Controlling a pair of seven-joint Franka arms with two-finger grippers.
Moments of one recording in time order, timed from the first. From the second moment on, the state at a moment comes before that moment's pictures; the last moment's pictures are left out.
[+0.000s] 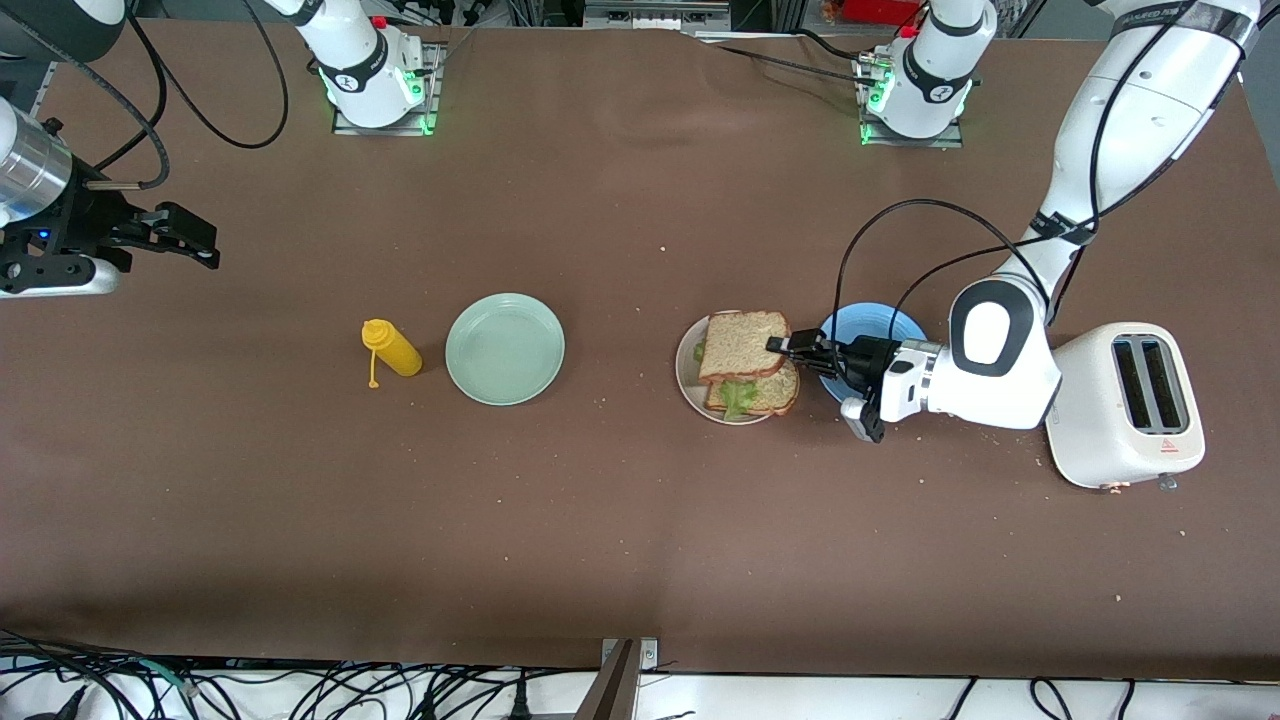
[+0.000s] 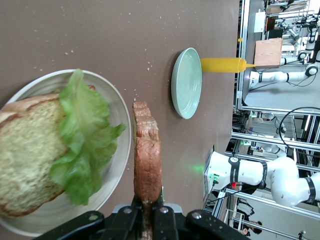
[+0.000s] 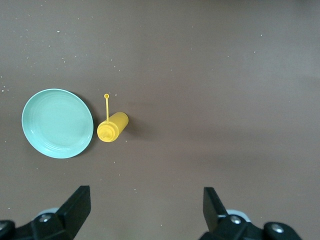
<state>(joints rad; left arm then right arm) 0.28 0.71 -0.51 -1.74 -0.80 1.93 0.62 0.09 0.06 -0.03 -1.58 -0.02 1.60 0.00</state>
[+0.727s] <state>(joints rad) 0.29 0.77 -0.51 -1.74 -0.90 2.03 0.79 0.09 0.06 -0.03 -1.58 -0.02 1.60 0.00</state>
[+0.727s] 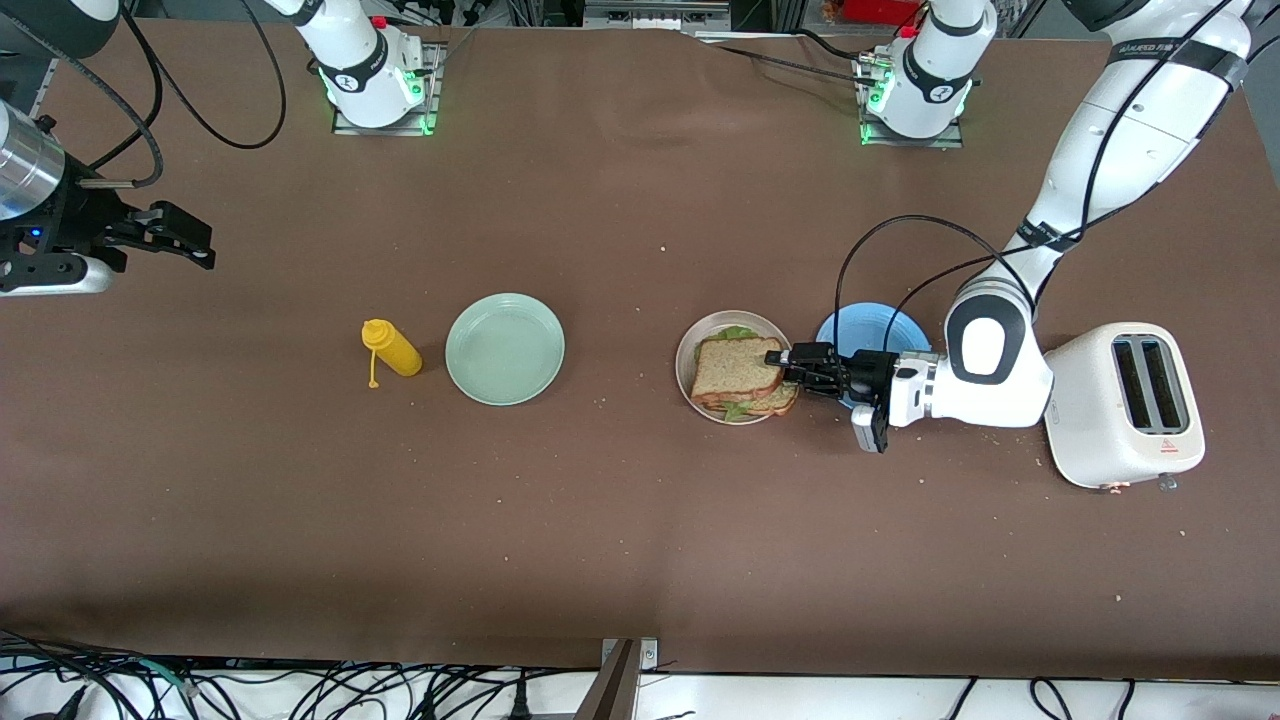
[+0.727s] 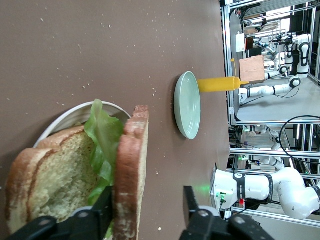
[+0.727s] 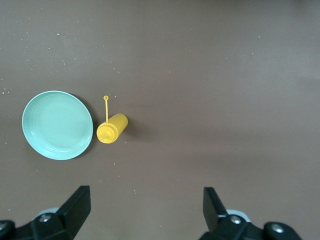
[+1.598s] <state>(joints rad) 0.39 0.65 -0.51 -1.70 -0.69 2.03 0.81 0.09 0.06 -0.03 -1.58 -0.02 1.60 0.00</state>
